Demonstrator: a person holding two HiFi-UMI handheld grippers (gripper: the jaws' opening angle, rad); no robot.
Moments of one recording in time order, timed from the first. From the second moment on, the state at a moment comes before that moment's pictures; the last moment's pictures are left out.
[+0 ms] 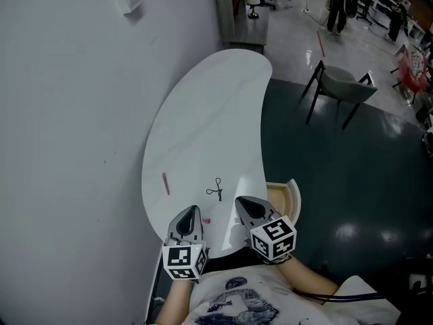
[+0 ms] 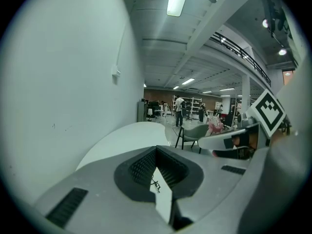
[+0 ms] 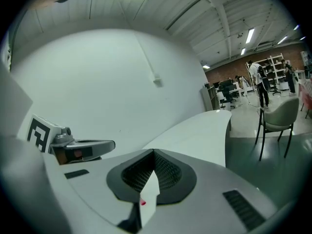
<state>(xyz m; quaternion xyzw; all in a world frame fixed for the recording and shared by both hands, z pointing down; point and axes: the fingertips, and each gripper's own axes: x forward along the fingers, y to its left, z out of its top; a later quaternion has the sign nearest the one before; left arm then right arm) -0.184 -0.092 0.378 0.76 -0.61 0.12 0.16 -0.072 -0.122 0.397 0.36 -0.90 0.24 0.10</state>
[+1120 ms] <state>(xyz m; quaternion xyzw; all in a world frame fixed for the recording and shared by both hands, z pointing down) -0.247 -0.171 0.435 0.84 -0.49 0.15 0.19 -0.134 -0.167 0.463 0.47 -0.83 0.25 0.18</state>
